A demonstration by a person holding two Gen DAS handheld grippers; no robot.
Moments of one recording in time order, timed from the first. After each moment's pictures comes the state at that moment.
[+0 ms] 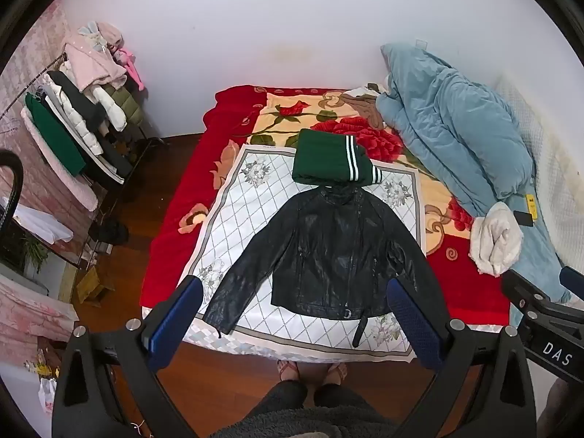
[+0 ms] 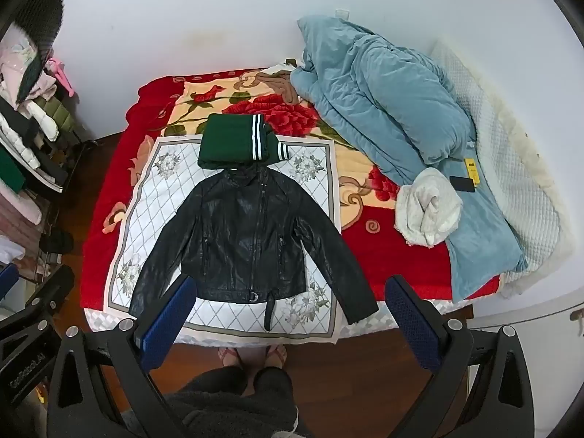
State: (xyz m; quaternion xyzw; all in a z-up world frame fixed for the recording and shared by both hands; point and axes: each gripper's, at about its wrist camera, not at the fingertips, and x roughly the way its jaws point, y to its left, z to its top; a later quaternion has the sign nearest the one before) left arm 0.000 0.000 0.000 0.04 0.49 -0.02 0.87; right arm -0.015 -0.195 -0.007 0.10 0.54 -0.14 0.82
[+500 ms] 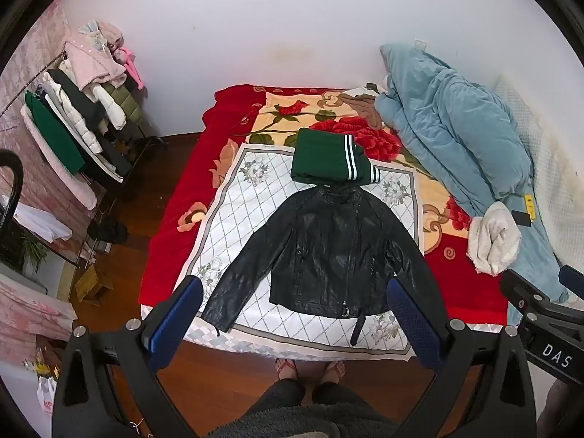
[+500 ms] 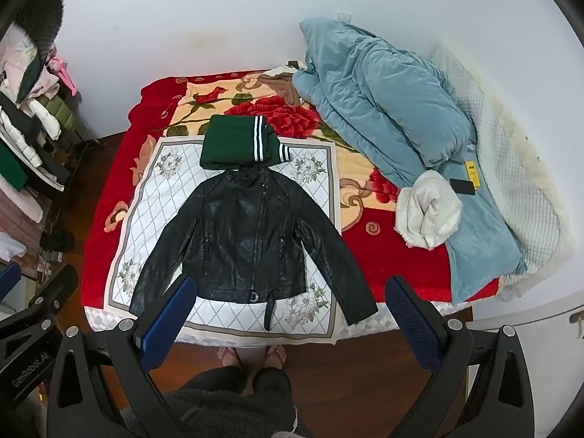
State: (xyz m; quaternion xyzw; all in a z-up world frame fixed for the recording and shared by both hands) left arm 0.000 0.000 0.000 0.04 0.49 -0.02 0.87; right arm -0.020 -0.190 -0.004 0.10 0.54 -0.14 0.83
